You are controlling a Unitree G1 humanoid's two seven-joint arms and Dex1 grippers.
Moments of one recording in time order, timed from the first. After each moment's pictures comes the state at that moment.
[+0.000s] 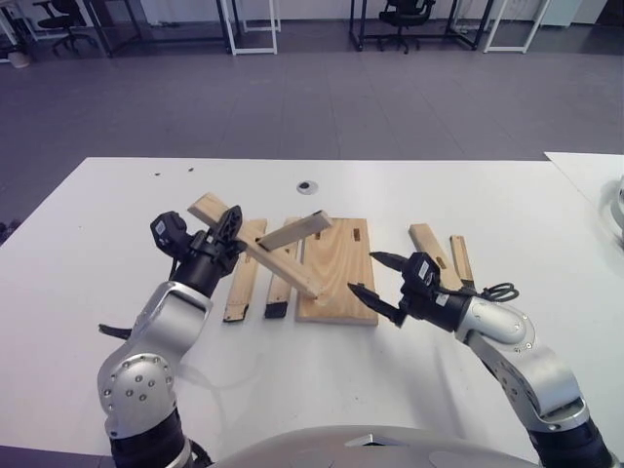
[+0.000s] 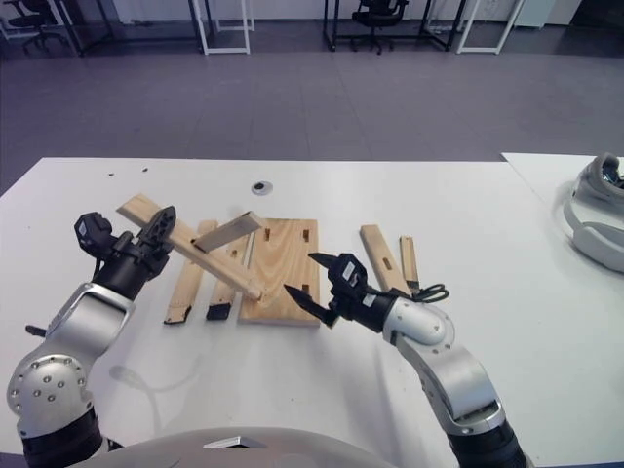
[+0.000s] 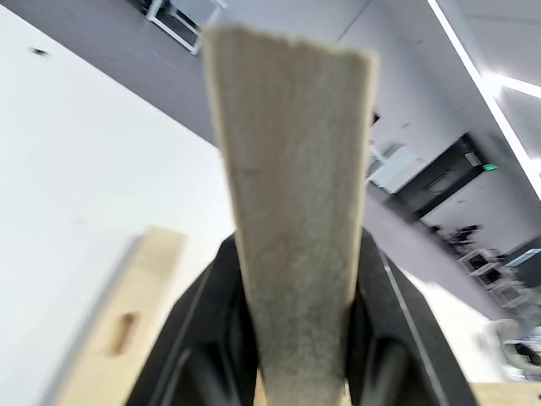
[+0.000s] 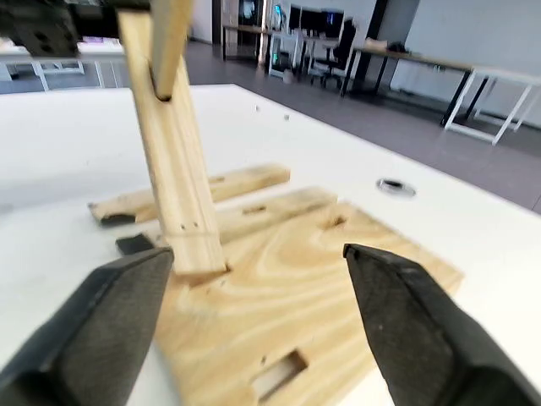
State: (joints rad) left arm 0.07 0.11 0.31 -0.73 -1.10 0.77 0.34; right arm 0.10 -0.49 0.16 -0.55 0.31 0.46 0.62
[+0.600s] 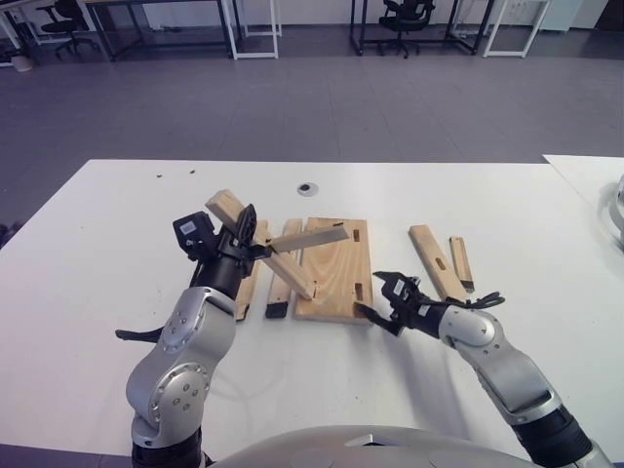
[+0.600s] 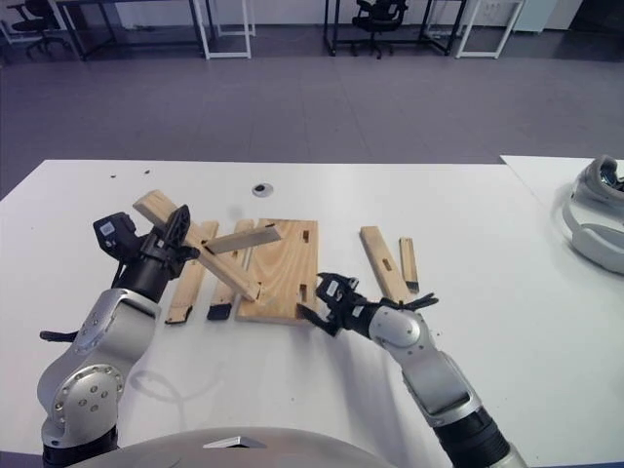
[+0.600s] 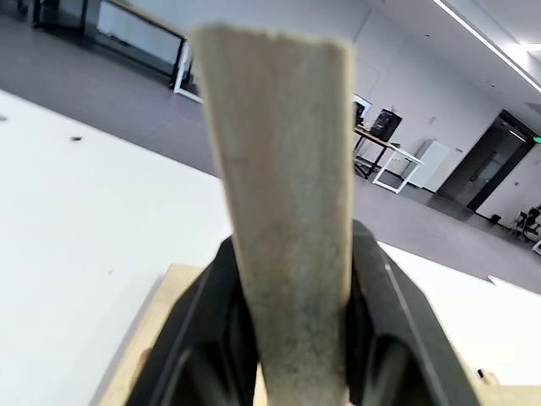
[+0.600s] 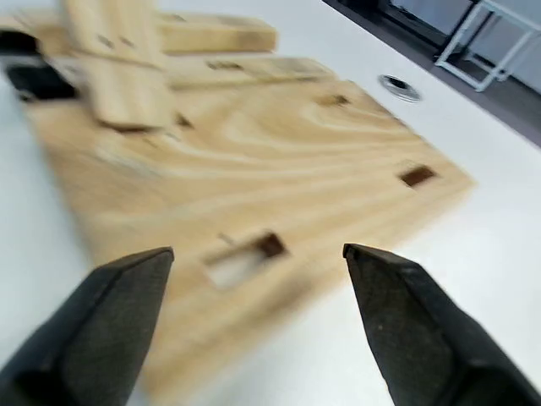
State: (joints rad) left arm 0.08 0.12 0.01 -0.77 -0.69 0.62 0.32; right arm 0.07 -0.47 0.30 -0.41 0.11 0.44 0.59
